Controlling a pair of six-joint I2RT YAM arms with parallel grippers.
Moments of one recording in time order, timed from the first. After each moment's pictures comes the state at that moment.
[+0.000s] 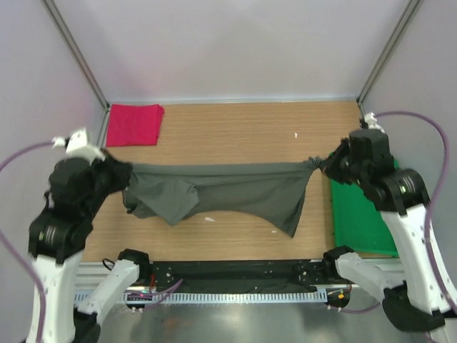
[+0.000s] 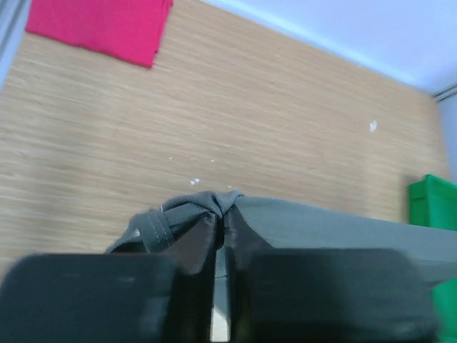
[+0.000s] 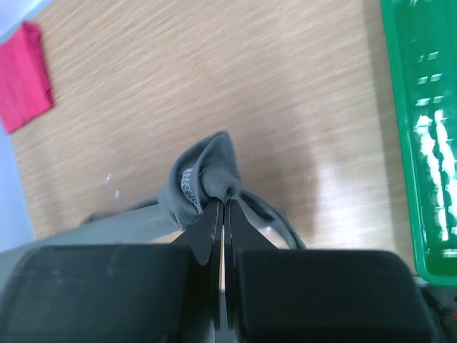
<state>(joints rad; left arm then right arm) -0.23 0.68 1.35 -1.03 -0.16 -0.48 0.32 0.91 1.41 -1.18 0.15 0.73</state>
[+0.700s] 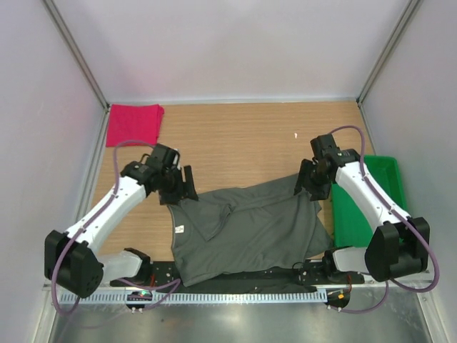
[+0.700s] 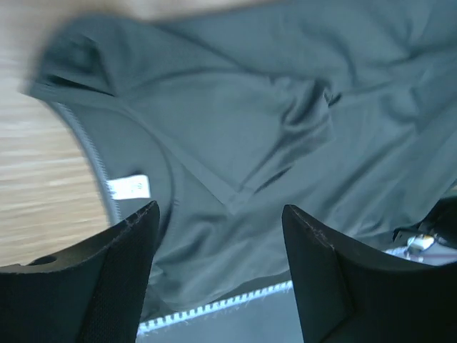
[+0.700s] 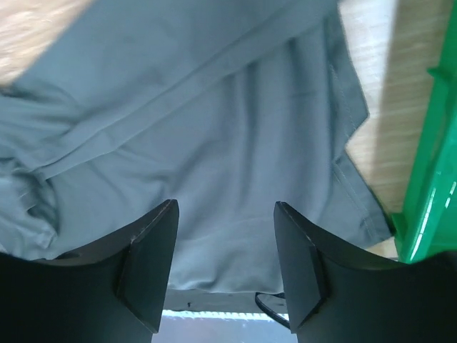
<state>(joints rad) -0.40 1.21 1.02 -0.90 0.13 -0.57 0.19 1.31 1.04 -0.98 -0.06 0.52</state>
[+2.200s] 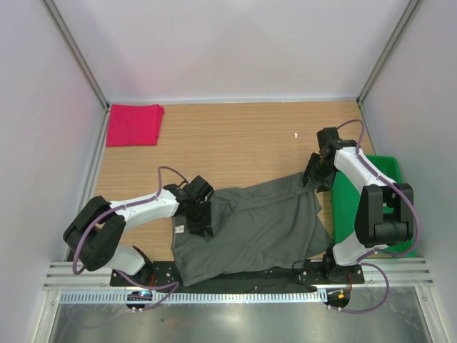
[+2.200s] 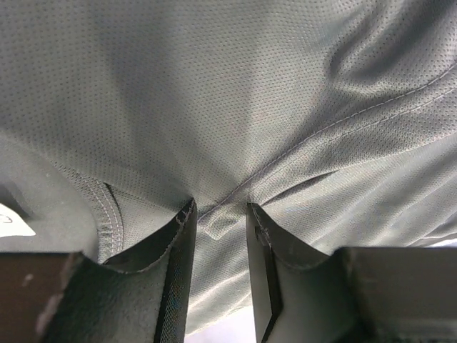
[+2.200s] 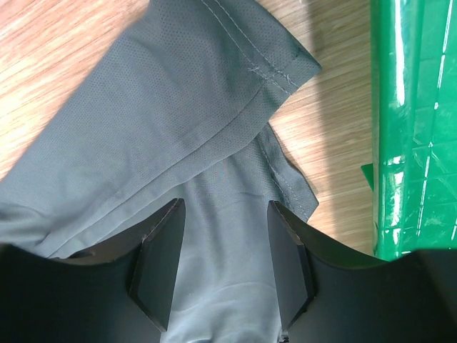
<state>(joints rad) -0.75 1.45 0.72 -0.58 0.18 -0.82 0.05 1.56 1.08 -0.84 0.02 0.49</state>
